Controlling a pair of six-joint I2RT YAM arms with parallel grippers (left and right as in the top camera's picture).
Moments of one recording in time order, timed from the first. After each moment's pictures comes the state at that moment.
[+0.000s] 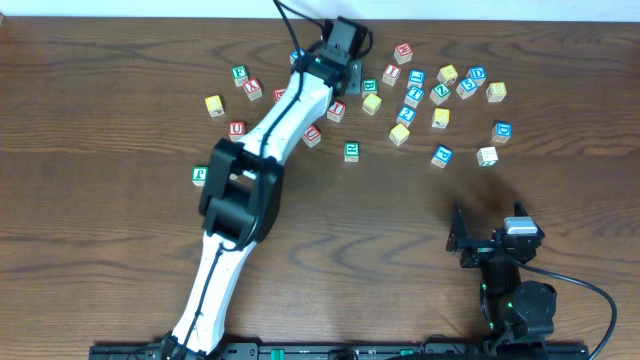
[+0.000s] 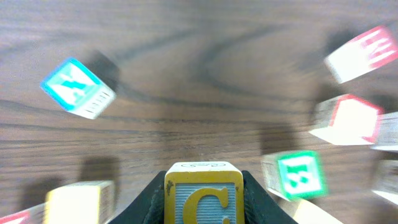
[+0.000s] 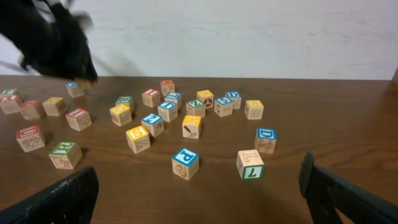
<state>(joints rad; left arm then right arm) -0.47 2.44 2.16 -0.63 -0.17 -0.35 0.08 0.02 0.01 -0.07 0.04 0.03</state>
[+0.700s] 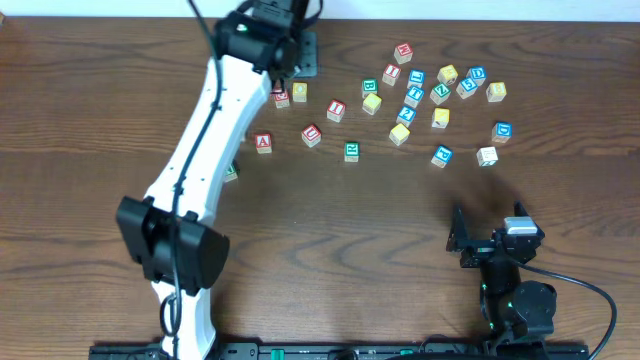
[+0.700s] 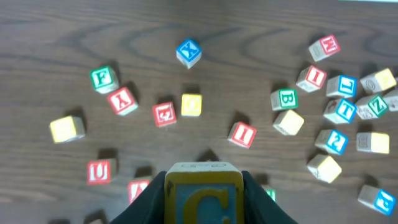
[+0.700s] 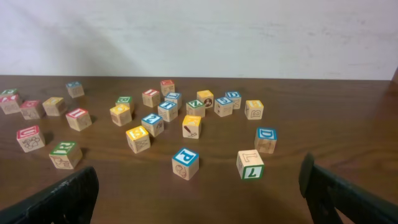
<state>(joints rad) -0.37 2.03 2.16 -1.10 -0.09 -0.35 0.08 0.02 0.01 -0.07 0.04 0.03</state>
